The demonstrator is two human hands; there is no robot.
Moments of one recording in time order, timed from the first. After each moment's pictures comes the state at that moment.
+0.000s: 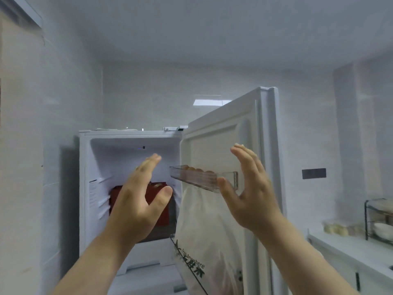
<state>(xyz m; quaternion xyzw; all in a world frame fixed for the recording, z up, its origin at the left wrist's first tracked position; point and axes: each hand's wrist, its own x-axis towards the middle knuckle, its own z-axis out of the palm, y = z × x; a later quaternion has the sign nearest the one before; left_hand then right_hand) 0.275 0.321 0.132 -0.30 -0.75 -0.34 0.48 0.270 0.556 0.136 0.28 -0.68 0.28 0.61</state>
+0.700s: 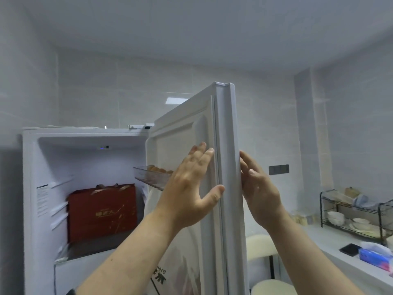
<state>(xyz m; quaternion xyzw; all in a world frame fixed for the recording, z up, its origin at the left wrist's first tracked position) 0.234 0.470 0.143 -0.44 -0.75 -0.24 0.43 0.247 0.664 0.123 0.34 -0.57 0.68 0.29</state>
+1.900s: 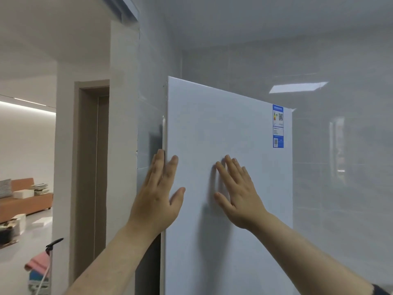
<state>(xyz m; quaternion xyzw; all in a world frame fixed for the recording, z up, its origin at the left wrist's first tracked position) 0.181 0.139 0.098 -0.09 -0.81 -0.08 0.57 0.061 0.347 0.094 0.41 -0.78 0.21 0.42</state>
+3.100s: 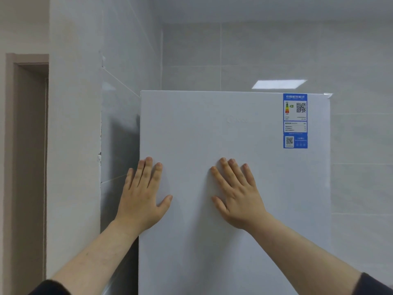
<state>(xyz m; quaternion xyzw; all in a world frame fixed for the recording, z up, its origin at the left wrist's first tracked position) -0.092 -0.019 0.088 -0.03 -0.87 0.06 0.50 -0.140 0.258 0.095 0.27 -0.80 0.01 0.54</state>
